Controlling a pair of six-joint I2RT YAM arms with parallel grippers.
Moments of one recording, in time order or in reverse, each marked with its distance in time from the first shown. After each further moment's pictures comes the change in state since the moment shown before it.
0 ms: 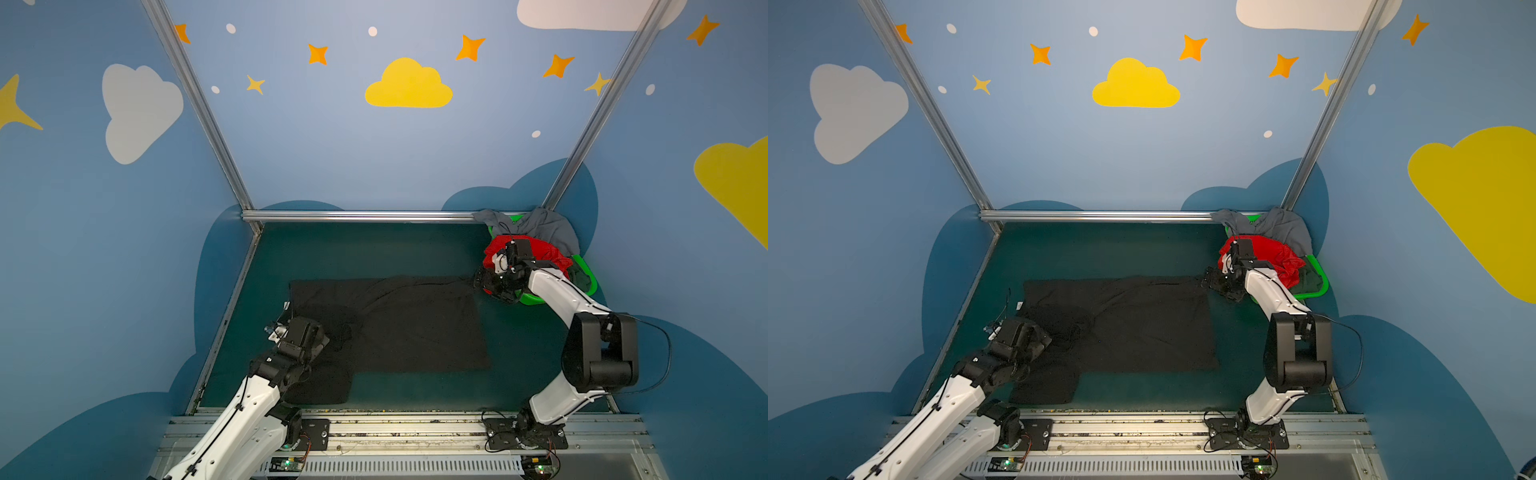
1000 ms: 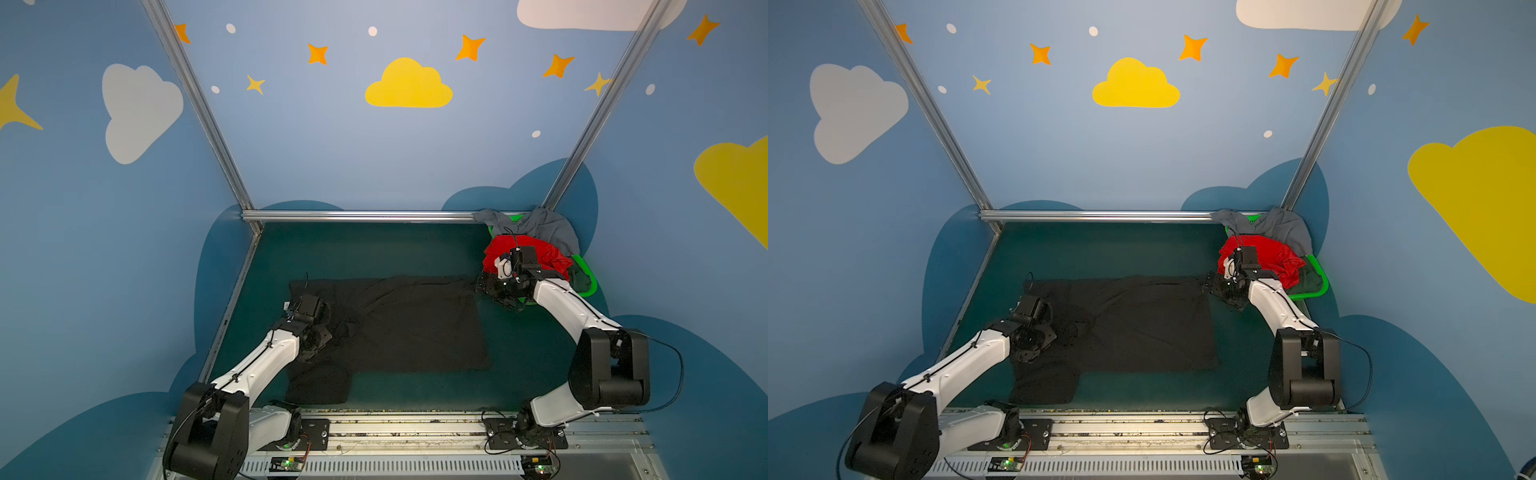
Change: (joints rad) left arm 0.090 0.428 0.076 0.117 0.160 0.207; right arm -0.031 -0.149 -0.154 0.057 -0.044 0.007
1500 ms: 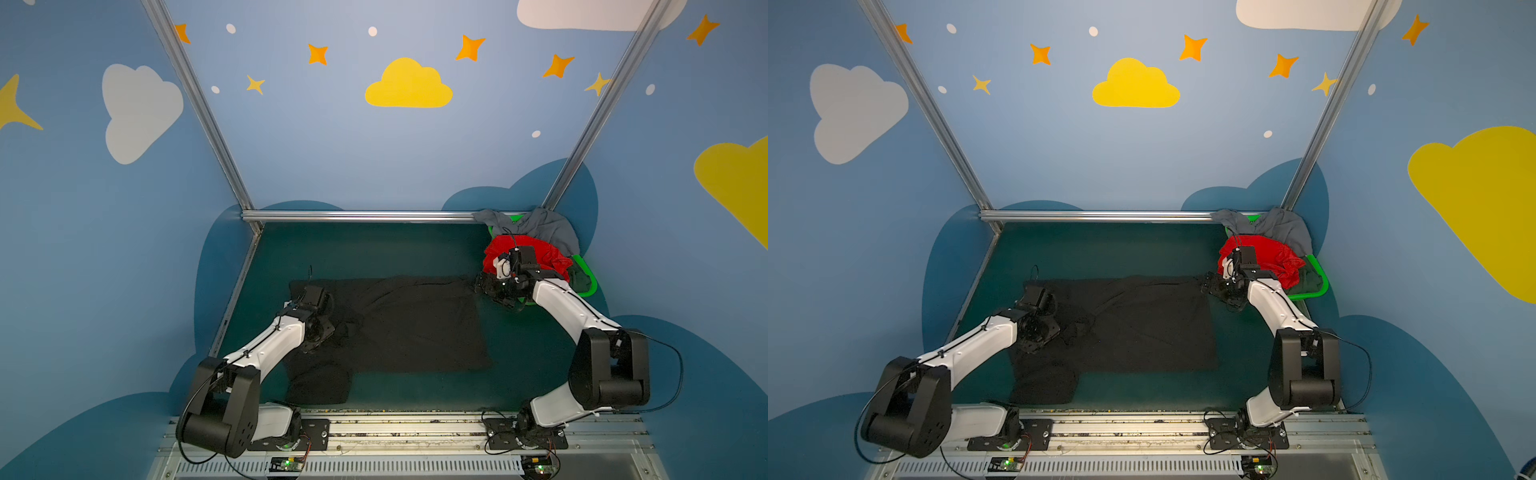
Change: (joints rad) left arm 0.016 0.134 0.087 0.016 0.002 0.027; right arm 0.010 0.000 0.000 0.001 -0.003 0.000
